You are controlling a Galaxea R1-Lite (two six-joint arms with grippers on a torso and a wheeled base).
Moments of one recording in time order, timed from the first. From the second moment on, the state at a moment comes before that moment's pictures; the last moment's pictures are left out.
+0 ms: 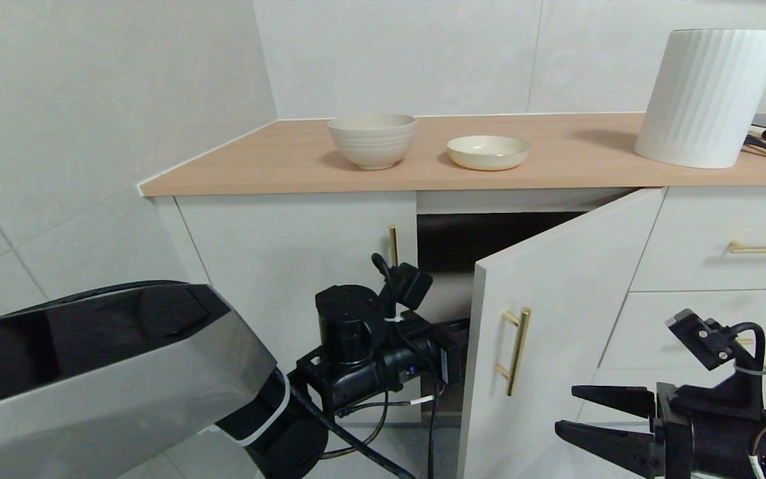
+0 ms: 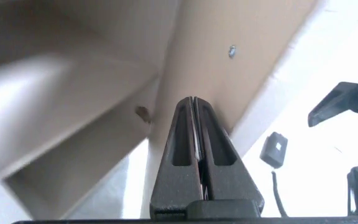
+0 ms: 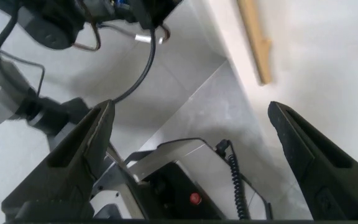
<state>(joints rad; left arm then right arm) -0.70 2.22 -0.85 -1.29 -0.34 -0.27 0.40 1.51 -0.18 -1.02 0.60 0.28</state>
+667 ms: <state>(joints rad) -0.72 2.24 -0.95 -1.17 -0.34 -0.30 0.43 1.47 -0.16 -1.02 0.60 0.28</state>
